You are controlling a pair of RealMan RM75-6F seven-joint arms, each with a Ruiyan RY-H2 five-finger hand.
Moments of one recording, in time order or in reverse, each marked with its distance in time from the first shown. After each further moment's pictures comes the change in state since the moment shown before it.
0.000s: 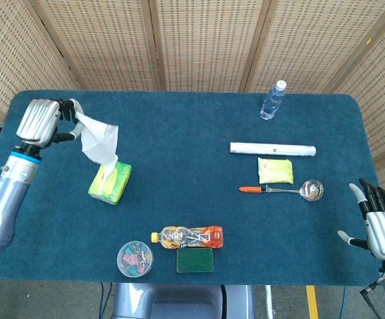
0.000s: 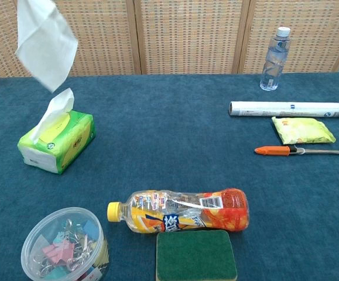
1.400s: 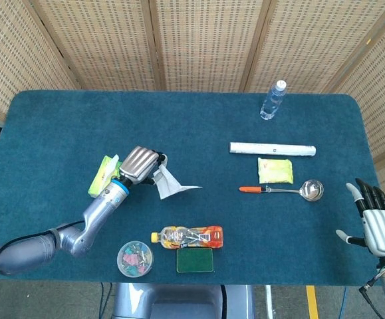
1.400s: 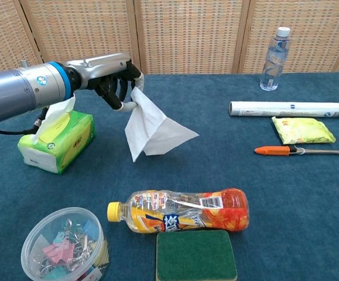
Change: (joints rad) left arm -0.236 -0.504 0.150 0.221 -0.077 -0.223 0.272; right arm 0.023 -0.011 0.001 0.025 0.024 -0.053 0.010
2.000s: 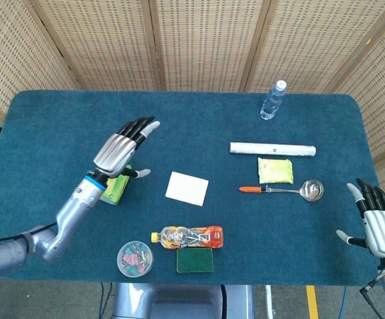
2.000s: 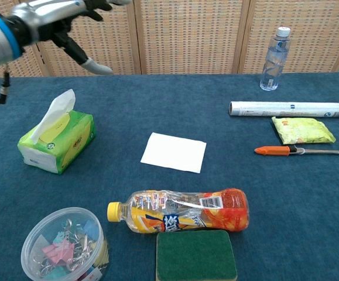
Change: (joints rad) left arm 0.115 0.204 -0.009 -0.180 0.161 0.228 -0.144; right arm -0.007 0.006 -0.003 -0.008 -0.012 0.022 0.008
